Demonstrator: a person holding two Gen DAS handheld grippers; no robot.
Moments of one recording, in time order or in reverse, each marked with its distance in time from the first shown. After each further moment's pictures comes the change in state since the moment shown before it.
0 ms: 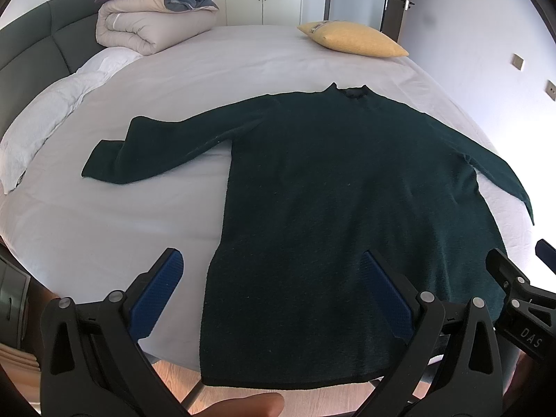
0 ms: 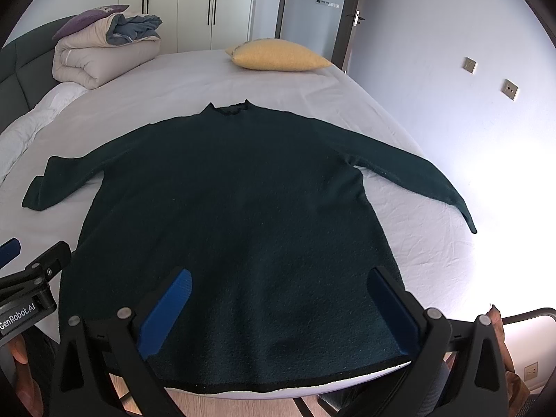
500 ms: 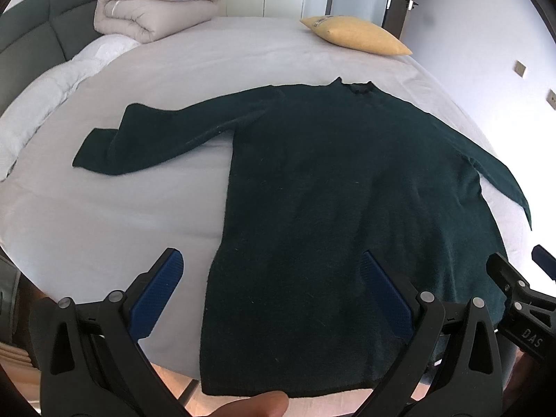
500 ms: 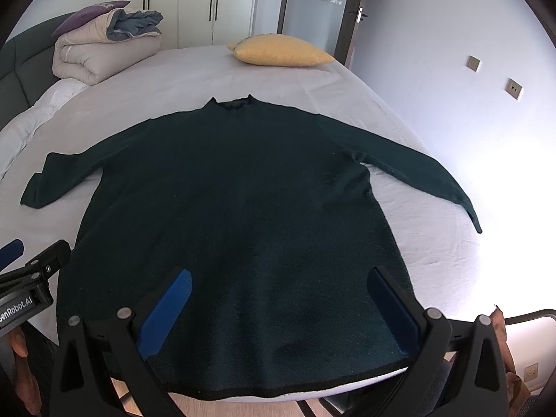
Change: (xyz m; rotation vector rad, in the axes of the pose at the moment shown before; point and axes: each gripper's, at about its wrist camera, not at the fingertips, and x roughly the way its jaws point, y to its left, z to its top) left arm 0.025 0.020 0.007 -0.042 0.040 -0.032; right arm 0.018 0.006 -0.006 -0.010 0.021 0.011
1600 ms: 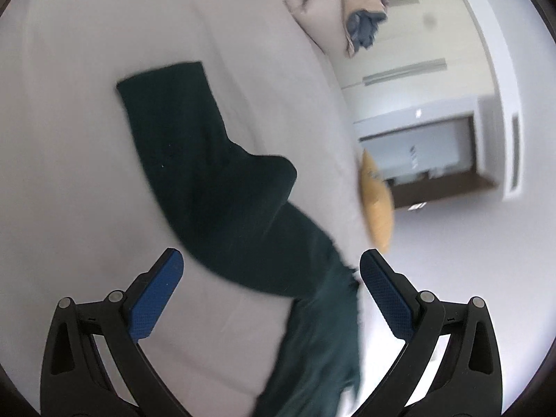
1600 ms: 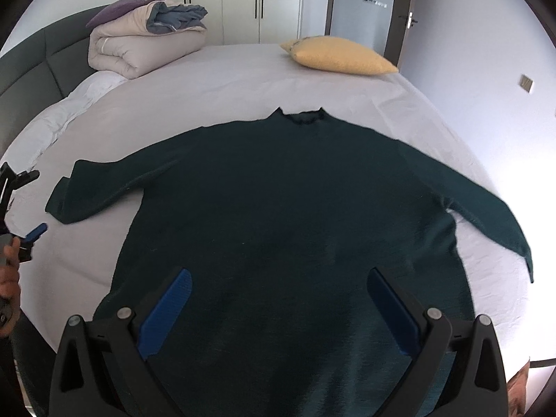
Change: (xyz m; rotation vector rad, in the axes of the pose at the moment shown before) left arm 0.126 0.334 0.058 -1.006 -0.107 -0.544; right arm 0.046 0.064 0.062 -0.075 0.012 0.185
